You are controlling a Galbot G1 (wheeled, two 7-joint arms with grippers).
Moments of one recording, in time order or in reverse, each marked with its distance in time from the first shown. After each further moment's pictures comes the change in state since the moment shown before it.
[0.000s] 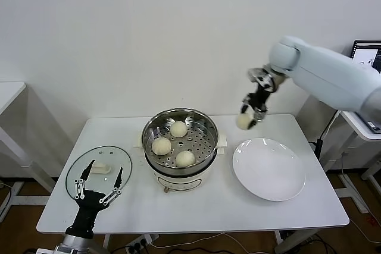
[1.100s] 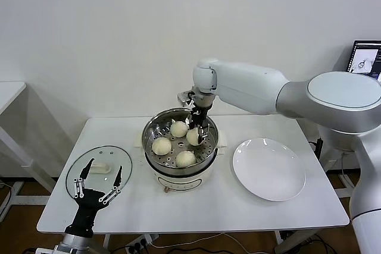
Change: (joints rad) left arm -0.004 -0.002 -0.005 -0.002 -0.001 -0.009 0.000; right arm -0.081 0.342 -0.168 -0.087 0.051 -0.070 0.163
